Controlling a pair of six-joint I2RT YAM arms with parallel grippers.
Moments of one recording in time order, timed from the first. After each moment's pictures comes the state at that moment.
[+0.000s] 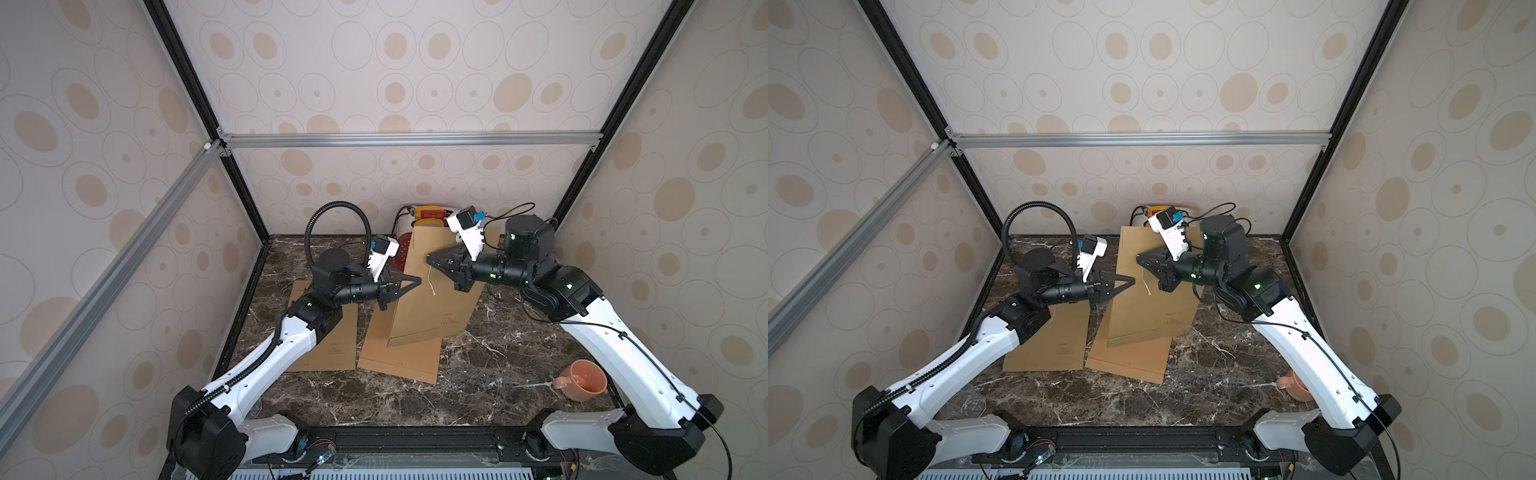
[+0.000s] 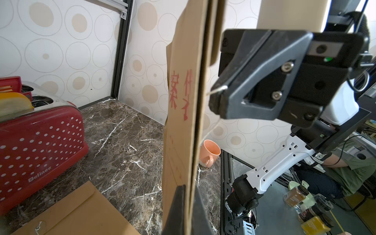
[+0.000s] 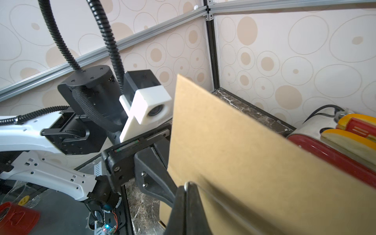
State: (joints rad) left arm -0.54 1.25 1.05 0.12 0.82 -0.32; right arm 0.71 1.29 1.57 -0.58 -0.48 0.09
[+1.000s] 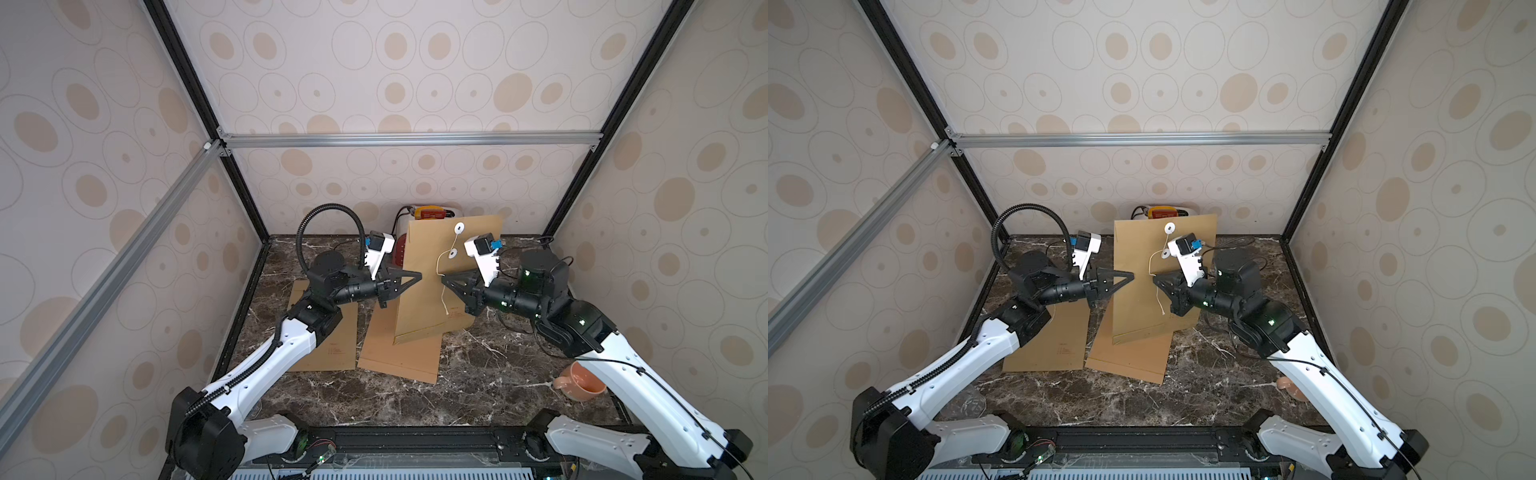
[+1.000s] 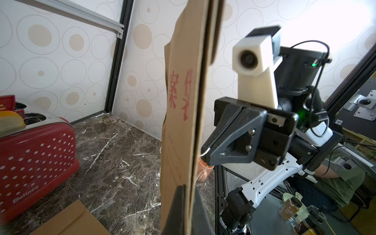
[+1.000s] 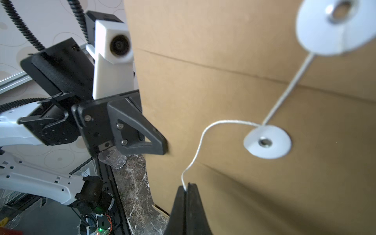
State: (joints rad) left arm -0.54 1.23 1.01 0.29 0.82 -0.44; right arm 0.73 1.04 1.23 -0.47 -0.31 0.17
